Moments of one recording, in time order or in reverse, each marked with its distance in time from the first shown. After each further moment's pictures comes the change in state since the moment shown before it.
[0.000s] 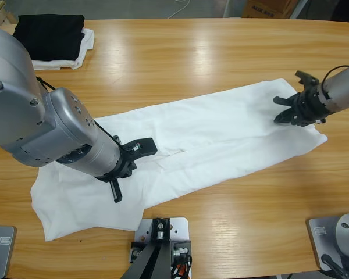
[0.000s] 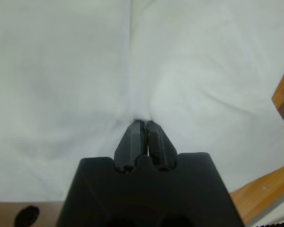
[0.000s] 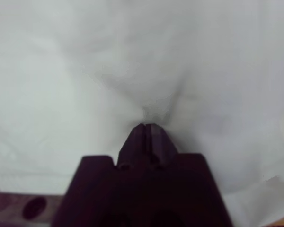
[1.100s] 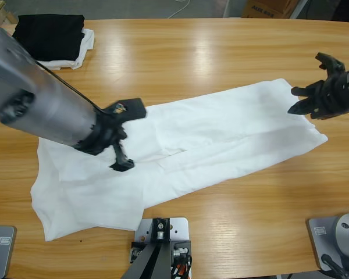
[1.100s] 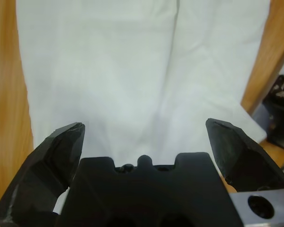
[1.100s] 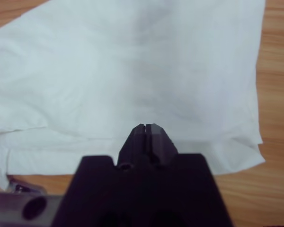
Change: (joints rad) arm 0 0.077 -0.148 -0.089 0.070 0.014 0.056; arm 1 0.056 -0.220 -0.042 0.122 -0.027 -0.043
